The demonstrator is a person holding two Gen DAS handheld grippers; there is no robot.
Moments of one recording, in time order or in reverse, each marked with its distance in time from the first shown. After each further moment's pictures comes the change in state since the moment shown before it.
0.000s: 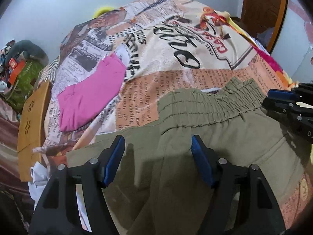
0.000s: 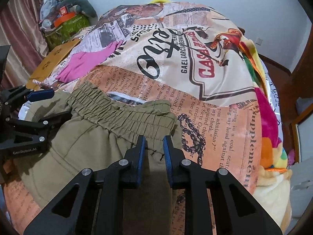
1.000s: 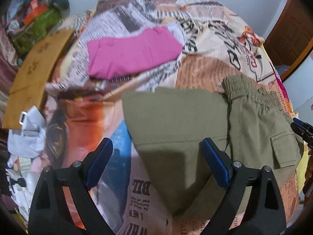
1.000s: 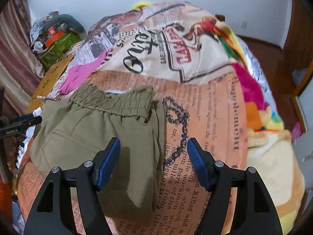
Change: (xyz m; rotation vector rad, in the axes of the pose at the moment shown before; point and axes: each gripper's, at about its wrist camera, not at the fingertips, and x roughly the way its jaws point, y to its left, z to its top) left arm 0.001 0.107 -0.068 -0.324 0.096 -0.094; right arm -0.014 -0.026 -0.033 0.189 -0.004 0.048
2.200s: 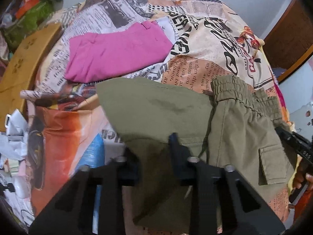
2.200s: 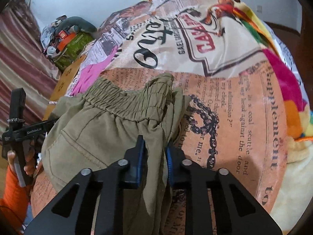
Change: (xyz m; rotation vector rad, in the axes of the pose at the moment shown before) left arm 0.023 -0.021 0.029 -0.026 0.023 -0.044; right arm 0.027 0.000 0.011 0.023 0.028 0.164
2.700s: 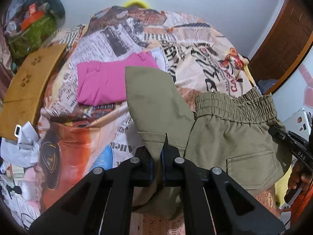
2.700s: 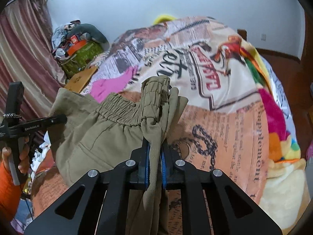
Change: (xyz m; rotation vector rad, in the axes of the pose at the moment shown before) left arm -0.073 -0.004 0.006 0.010 -0.156 -0.041; right arm -0.040 0.039 0.021 -0.114 -0.146 -0.026
